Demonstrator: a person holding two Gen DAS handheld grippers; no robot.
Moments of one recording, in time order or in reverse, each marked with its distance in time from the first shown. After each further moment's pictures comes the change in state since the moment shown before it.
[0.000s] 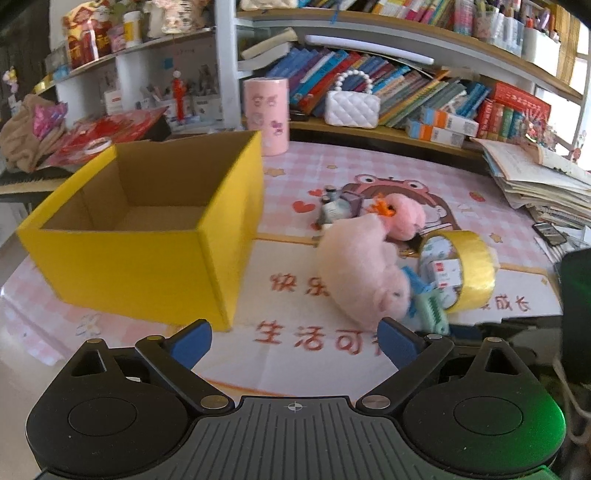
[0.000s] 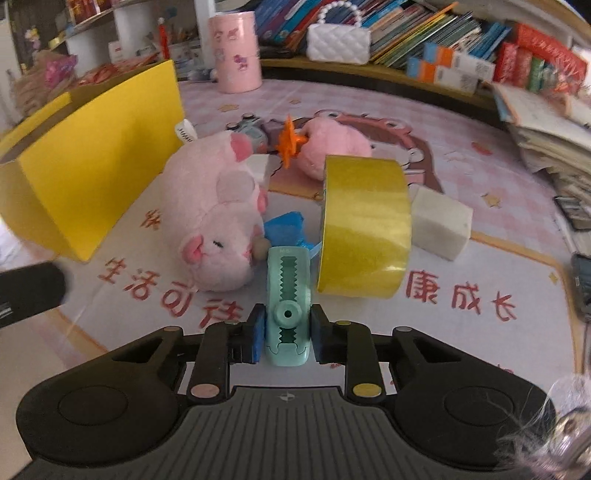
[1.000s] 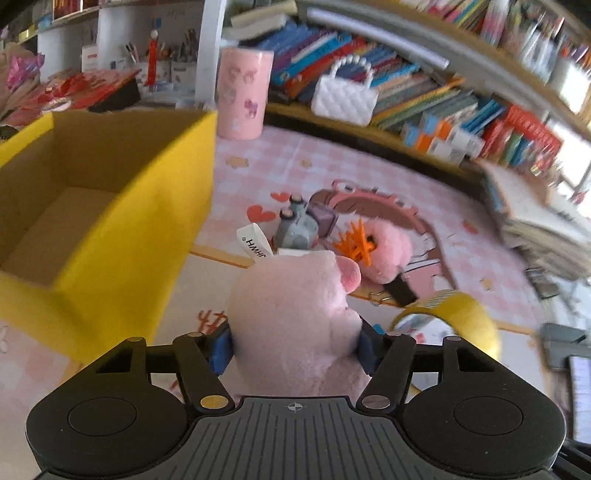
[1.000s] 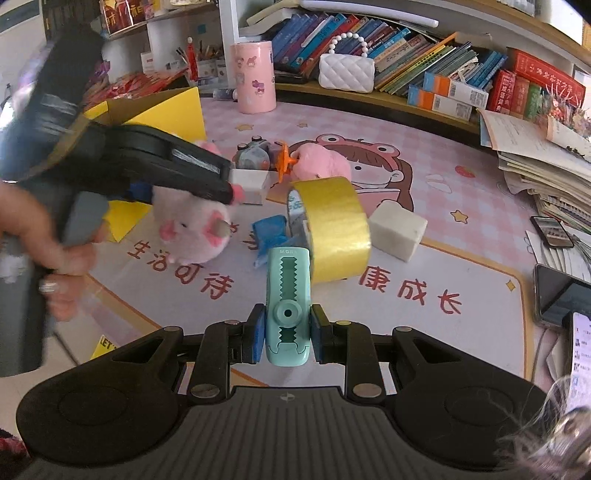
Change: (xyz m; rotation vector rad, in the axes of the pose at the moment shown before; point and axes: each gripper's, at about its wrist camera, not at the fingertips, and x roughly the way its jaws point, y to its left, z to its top) left arm 0.066 -0.009 0.039 -0.151 0.041 -0.133; right arm -0.064 -0.025 -0.021 -0.074 -0.066 0.031
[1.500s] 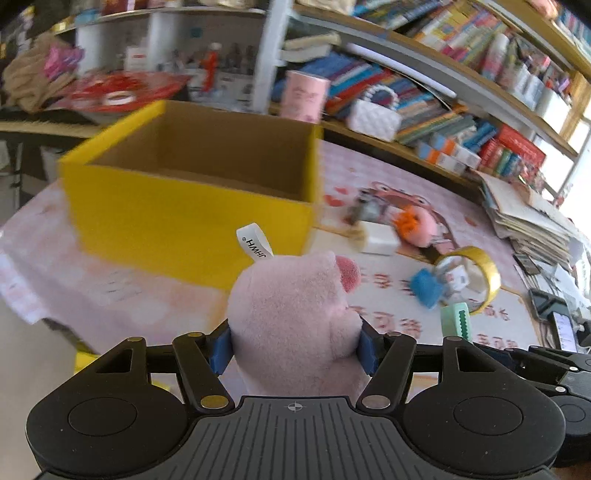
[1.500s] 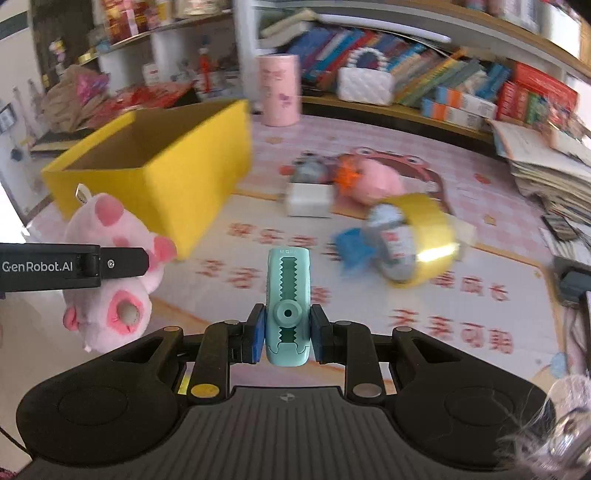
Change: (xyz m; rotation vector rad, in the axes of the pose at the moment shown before) left arm -0.111 0.121 -0.045 -0.029 -0.025 -0.007; right arm -0.011 0.104 0.006 0.036 -0.031 -0.025
